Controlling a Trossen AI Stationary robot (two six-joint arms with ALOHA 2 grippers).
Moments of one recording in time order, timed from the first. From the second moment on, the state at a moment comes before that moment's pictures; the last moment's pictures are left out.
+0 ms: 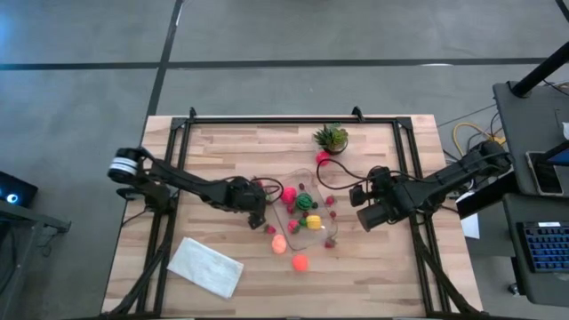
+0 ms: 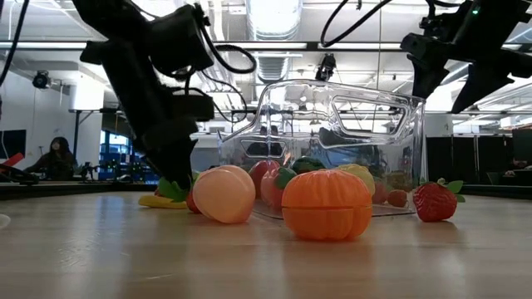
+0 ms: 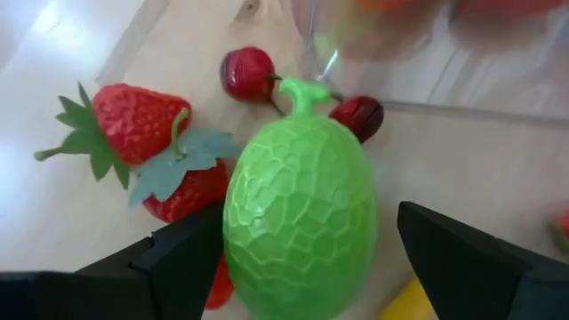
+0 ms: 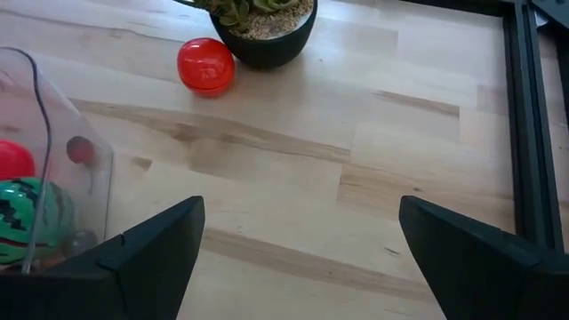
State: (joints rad) left arm -0.12 1.62 0.83 -0.37 -0.32 -0.57; right arm 0.40 1.30 0.93 -1.27 0.74 1.74
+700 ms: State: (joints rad) left arm -0.12 1.59 0.83 -0.36 -0.32 -0.45; right arm 0.40 1.30 0.92 -1.24 0.73 1.76
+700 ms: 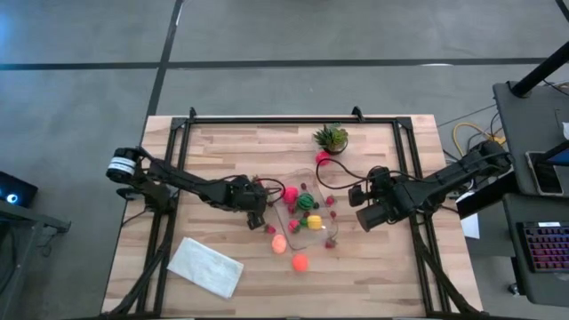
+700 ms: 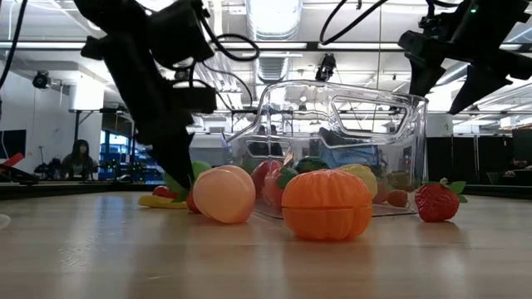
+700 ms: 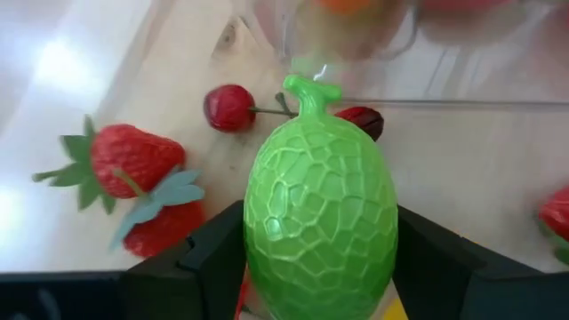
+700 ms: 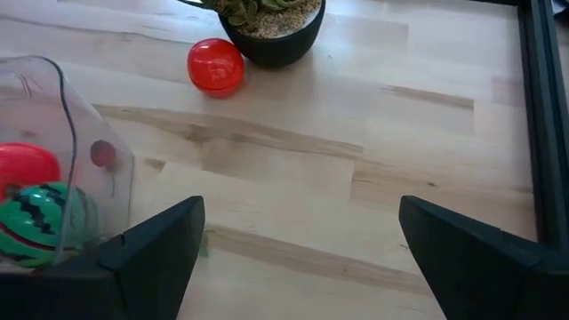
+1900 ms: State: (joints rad) left arm 0.01 1.56 1.04 -0.09 -0.04 -0.16; right arm 0.37 1.30 0.93 -1.08 0.80 1.78
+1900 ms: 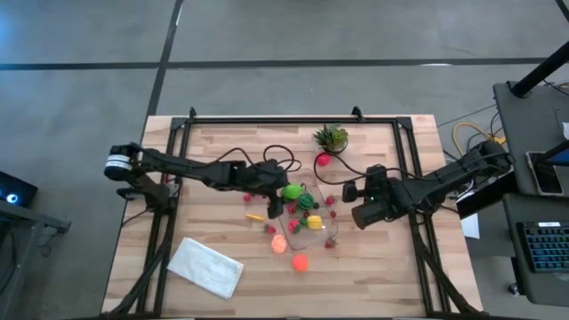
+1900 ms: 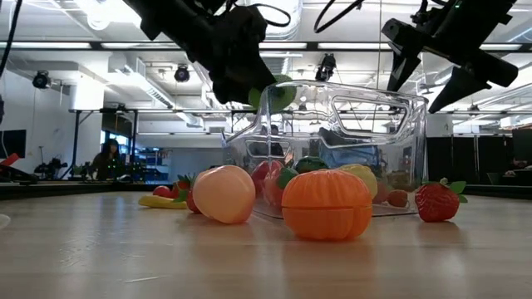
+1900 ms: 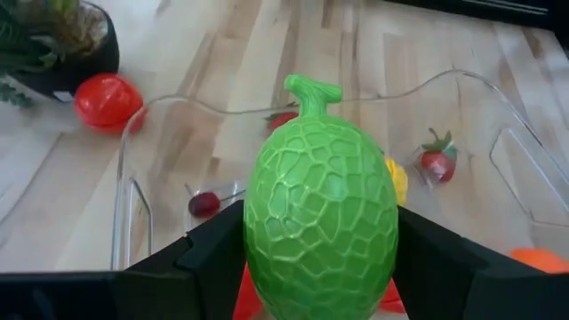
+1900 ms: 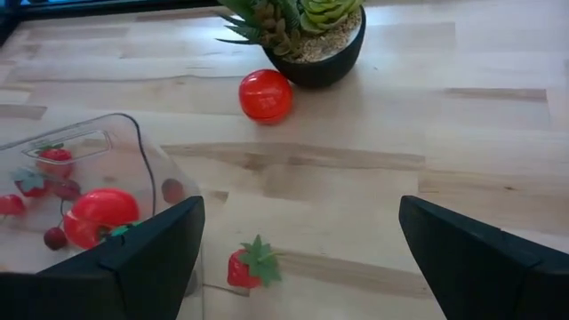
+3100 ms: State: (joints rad) left arm 0.08 1.39 1.03 -0.11 -0.14 -0.28; right arm 0.19 1.30 0.93 -1.02 0.68 1.84
